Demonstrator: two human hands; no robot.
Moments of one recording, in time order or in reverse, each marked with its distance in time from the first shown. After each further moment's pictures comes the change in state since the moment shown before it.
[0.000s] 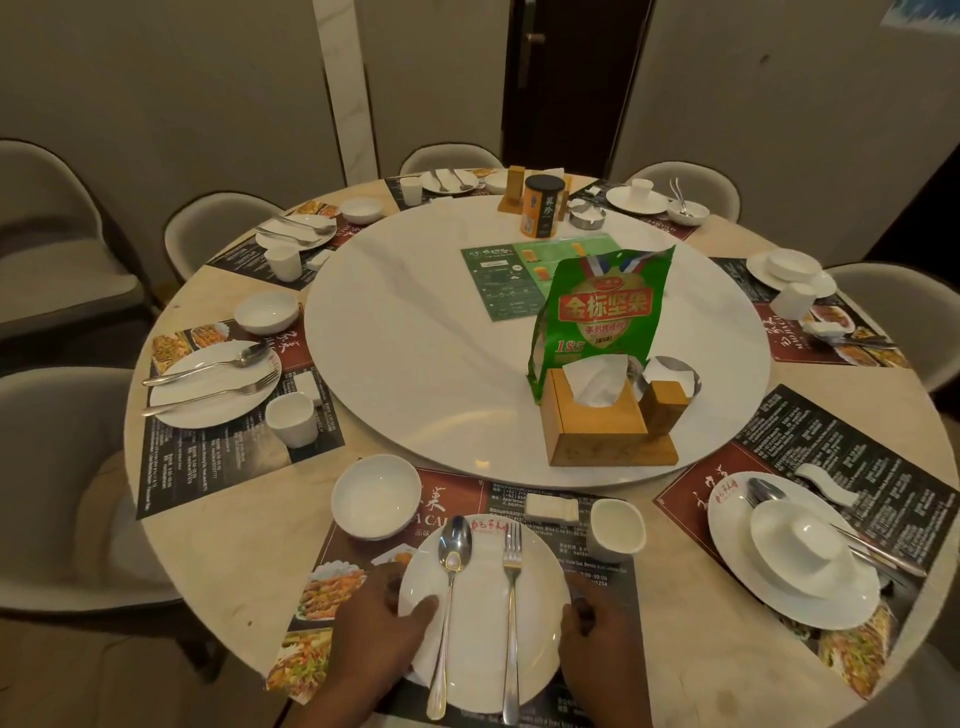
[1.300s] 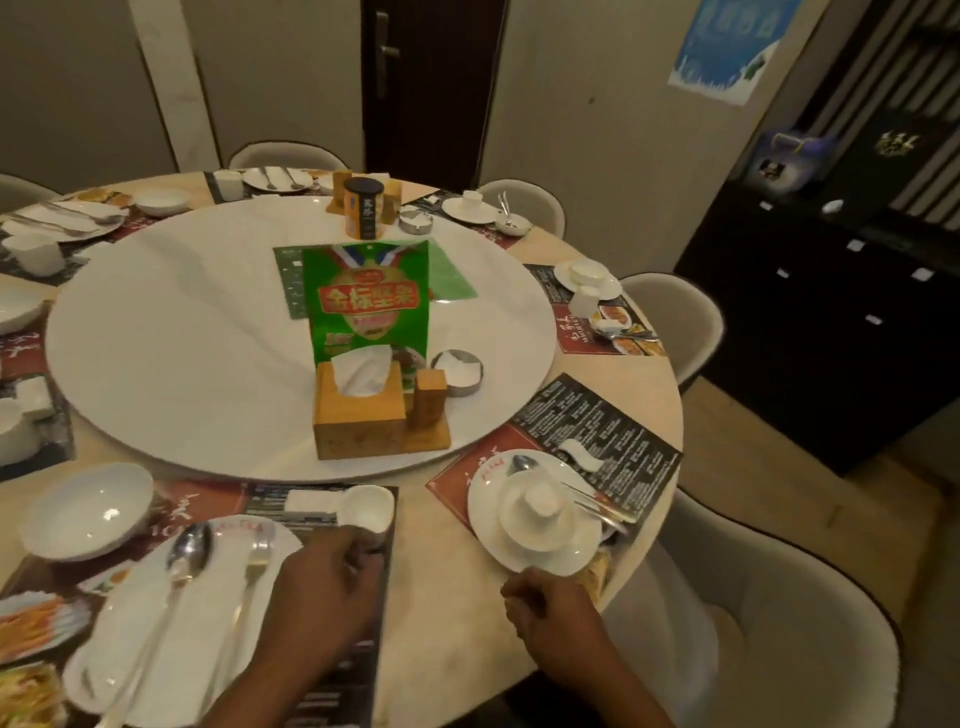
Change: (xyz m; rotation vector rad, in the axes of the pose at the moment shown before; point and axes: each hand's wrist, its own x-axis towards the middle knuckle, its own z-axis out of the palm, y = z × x) left_hand -0.095 0.152 0.153 0.145 0.019 0.485; right_hand 0.042 0.114 -0.236 -0.151 -0.288 0.020
